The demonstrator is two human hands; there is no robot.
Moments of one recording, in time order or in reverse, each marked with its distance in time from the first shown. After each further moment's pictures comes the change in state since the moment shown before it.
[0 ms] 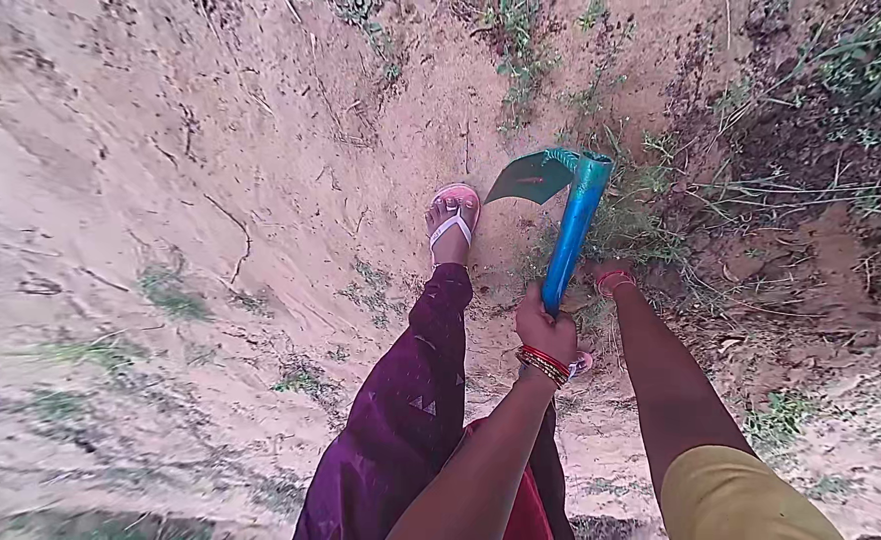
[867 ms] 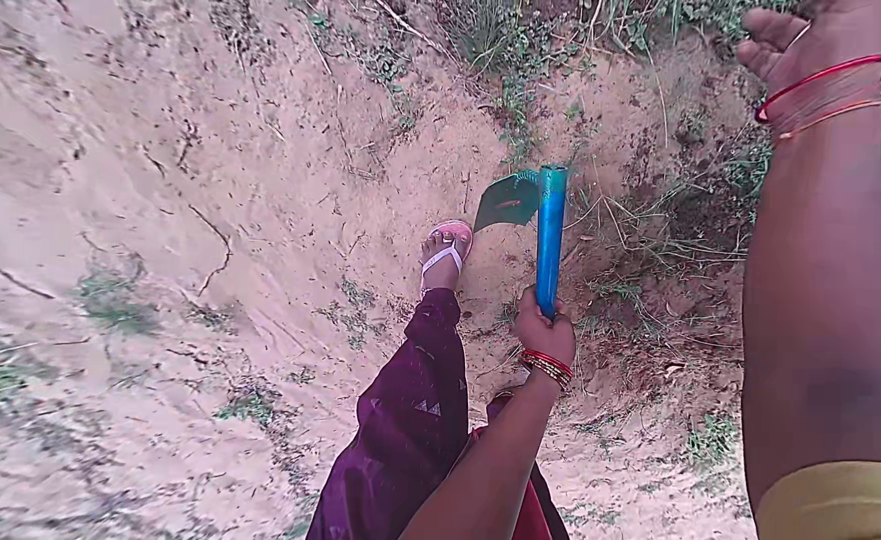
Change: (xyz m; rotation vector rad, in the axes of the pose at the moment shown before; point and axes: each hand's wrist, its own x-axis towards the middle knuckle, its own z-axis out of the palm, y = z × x) left_hand 0.006 0.058 -0.002 -0.241 0.033 -0.076; right_hand -0.139 -0.137 -0.325 1.138 0.569 -0.774
